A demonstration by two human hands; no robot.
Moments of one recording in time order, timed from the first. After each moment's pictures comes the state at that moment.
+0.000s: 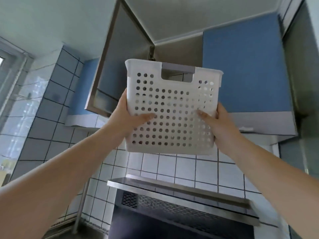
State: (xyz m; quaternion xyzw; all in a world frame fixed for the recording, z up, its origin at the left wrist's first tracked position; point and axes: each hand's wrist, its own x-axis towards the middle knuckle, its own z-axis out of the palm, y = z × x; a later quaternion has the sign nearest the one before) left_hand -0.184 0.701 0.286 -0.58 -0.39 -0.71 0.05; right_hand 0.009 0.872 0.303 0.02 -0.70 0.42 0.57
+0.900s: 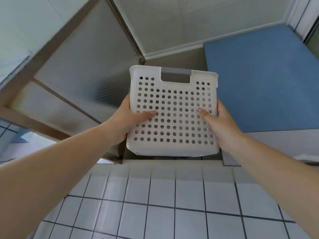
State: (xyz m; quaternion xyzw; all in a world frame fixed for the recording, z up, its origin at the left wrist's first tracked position) left_hand -0.352 0.913 0.416 -0.64 -0.33 -0.70 0.06; right_hand -0.150 1.065 0.429 0.04 -0.69 0.27 0.67
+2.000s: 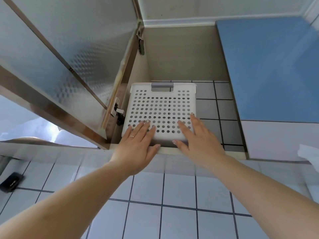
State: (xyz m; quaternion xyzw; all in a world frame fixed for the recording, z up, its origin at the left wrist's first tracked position) left_hand -0.470 1.106 0.359 -0.55 -0.53 -0.35 0.55; right_hand -0.262 1.174 0.395 -0.33 -0.72 -0.40 0.46
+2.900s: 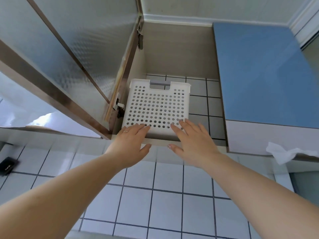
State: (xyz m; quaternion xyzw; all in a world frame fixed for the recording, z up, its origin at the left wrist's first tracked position) left_hand -0.462 1.062 0.338 -0.60 -0.53 -0.38 0.47; right_hand -0.247 1.112 0.365 -0.34 -0.74 -0.46 0.36
